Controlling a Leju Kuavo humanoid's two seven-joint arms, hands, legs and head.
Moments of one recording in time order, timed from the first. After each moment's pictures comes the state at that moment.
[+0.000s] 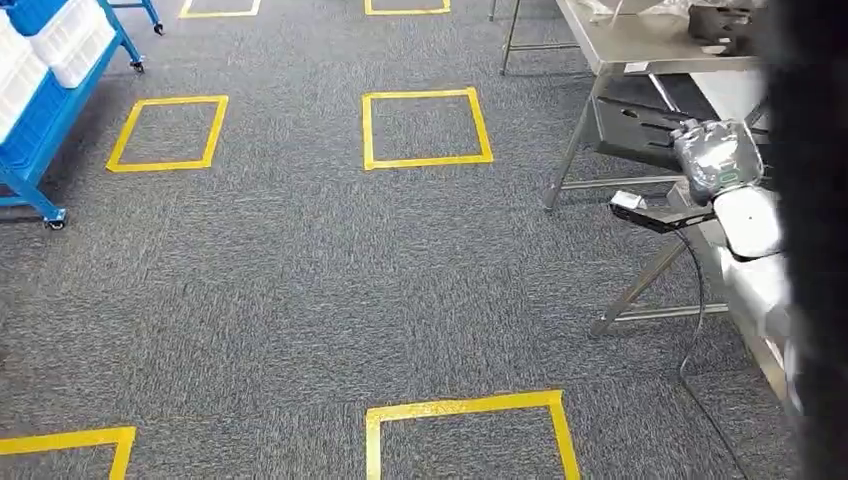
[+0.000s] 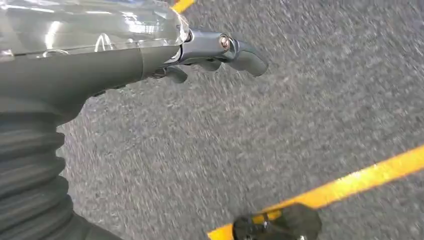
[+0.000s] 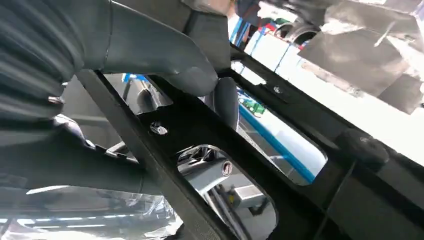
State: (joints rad) left arm -0.02 -0.11 0.70 -0.18 -0.89 0.28 -0.37; right arm -1.14 -0.39 0.85 -0.43 1.28 -0.69 0.08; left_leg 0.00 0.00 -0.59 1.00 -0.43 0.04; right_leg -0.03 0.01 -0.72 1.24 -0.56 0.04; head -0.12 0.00
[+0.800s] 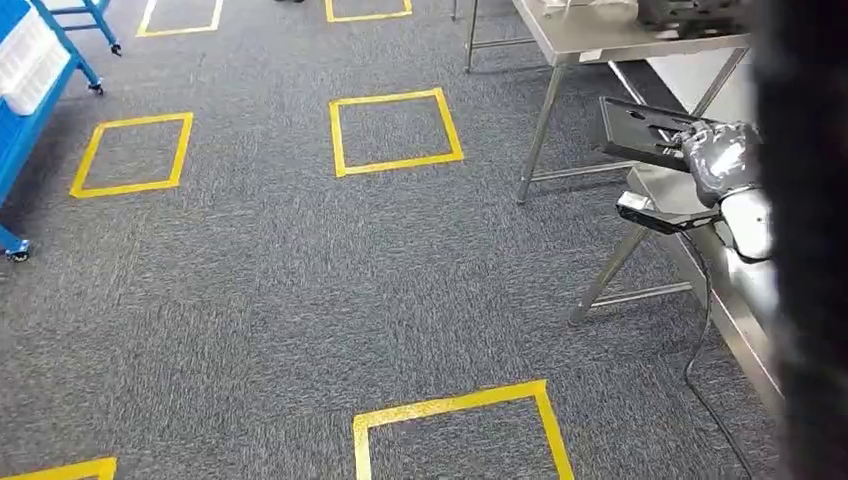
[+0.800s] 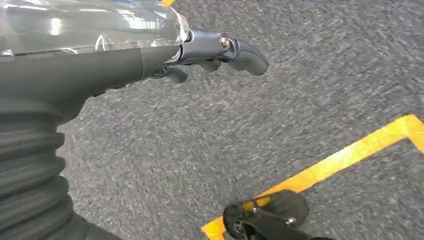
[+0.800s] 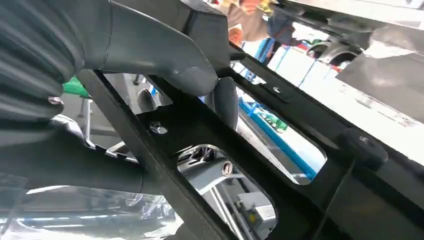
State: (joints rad) left arm -0.02 -0.11 0.70 -0.18 -0.89 0.27 -0.39; right arm -1.15 -0.39 0.85 -0.42 1.28 -0.68 0.07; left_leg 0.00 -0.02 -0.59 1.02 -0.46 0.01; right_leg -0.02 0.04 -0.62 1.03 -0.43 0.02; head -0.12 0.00
